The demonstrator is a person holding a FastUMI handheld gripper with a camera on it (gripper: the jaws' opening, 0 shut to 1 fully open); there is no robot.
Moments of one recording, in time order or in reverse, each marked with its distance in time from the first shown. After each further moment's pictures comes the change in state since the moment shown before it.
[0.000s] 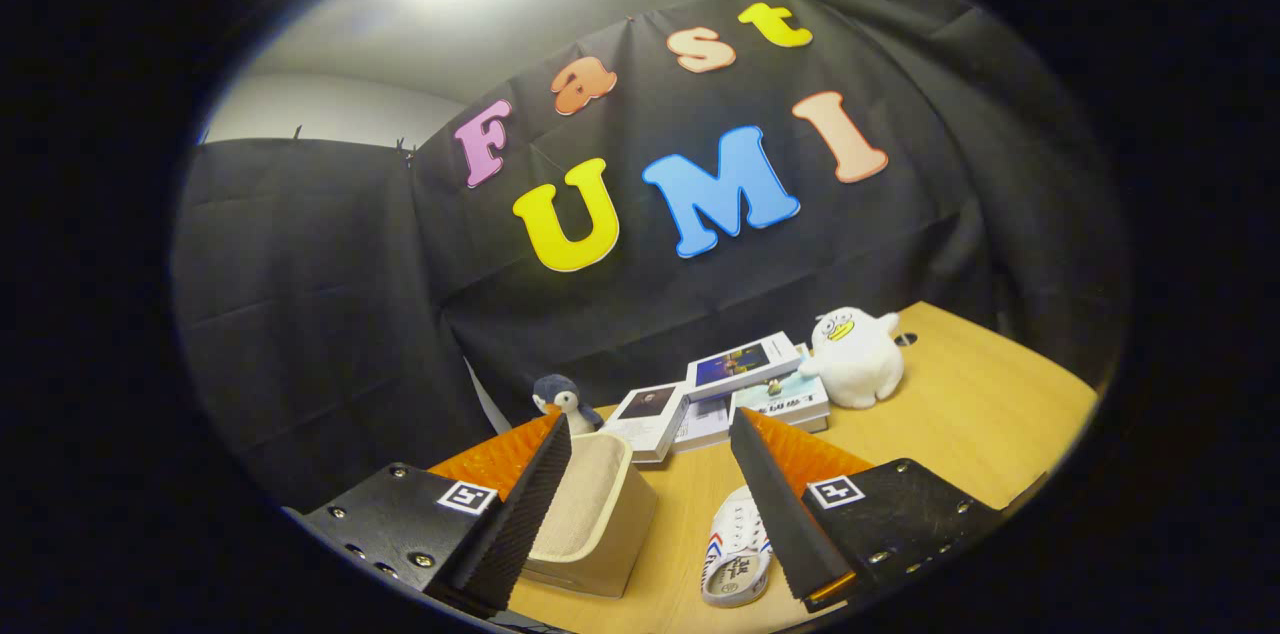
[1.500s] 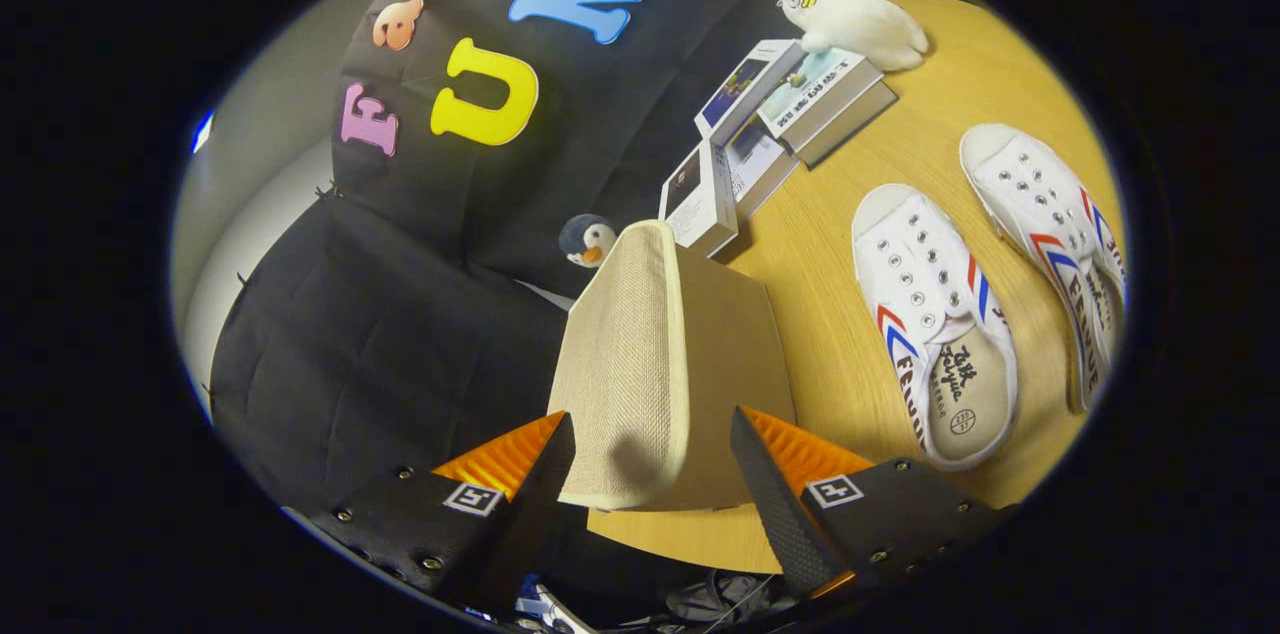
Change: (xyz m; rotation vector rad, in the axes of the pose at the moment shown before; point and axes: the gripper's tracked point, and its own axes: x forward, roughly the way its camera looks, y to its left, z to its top) arm 0.048 0.055 -0.168 0.605 0.519 0.156
